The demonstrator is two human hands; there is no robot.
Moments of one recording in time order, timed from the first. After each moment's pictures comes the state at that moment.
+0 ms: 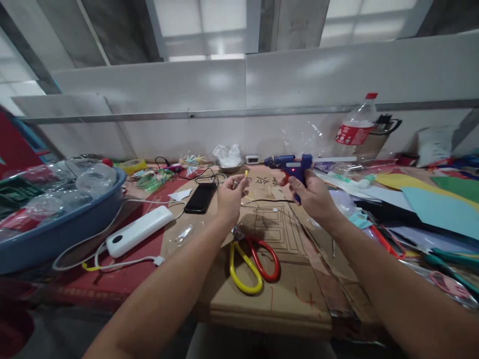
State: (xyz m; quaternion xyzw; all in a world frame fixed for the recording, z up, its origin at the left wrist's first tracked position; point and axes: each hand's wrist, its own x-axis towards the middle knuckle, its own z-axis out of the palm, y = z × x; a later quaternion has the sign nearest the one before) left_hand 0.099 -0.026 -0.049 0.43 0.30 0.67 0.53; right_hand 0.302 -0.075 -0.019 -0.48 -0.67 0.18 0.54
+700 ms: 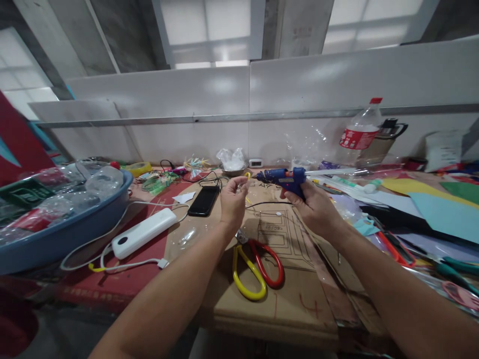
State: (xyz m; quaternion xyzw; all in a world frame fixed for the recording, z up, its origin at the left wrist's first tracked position) left_hand 0.096 -0.017 -0.058 0.50 0.31 0.70 0.41; right_hand 0.289 -0.095 -0.009 -0.46 -0.77 -0.02 0.45
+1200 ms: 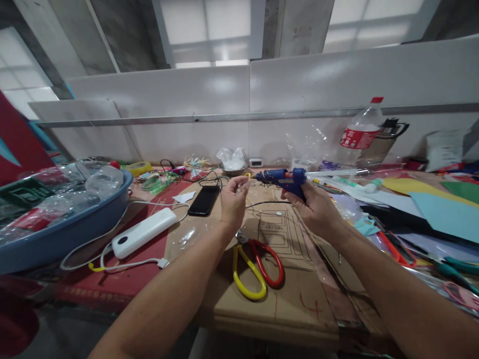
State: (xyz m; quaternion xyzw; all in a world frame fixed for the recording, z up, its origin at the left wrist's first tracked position) left_hand 0.097 -0.018 -0.057 0.50 0.31 0.70 0.40; right_hand 0.290 -0.096 -0.010 -0.46 -0.77 -0.04 0.44
